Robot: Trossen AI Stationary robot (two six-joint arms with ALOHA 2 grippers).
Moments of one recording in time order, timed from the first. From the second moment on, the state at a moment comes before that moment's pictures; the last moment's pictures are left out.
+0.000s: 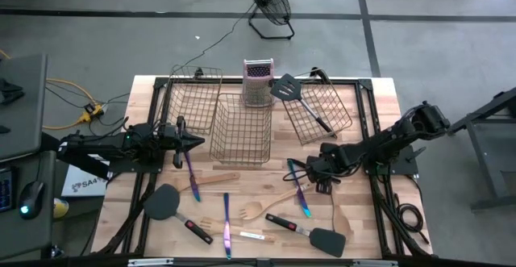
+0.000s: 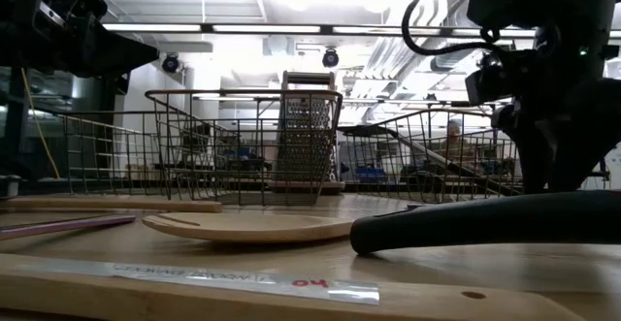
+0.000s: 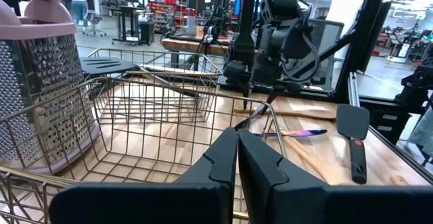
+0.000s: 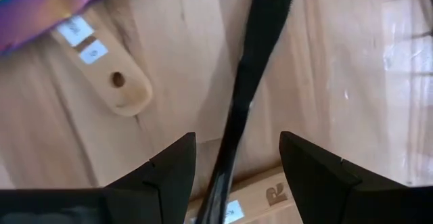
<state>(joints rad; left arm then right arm) 0.01 0.01 0.01 0.02 -0.07 -0.11 0.31 1.48 0.74 -0.68 0.13 0.53</state>
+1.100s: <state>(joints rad) 0.01 0.01 0.01 0.02 -0.07 -0.11 0.27 1.56 0.69 -0.58 0.07 0.54</state>
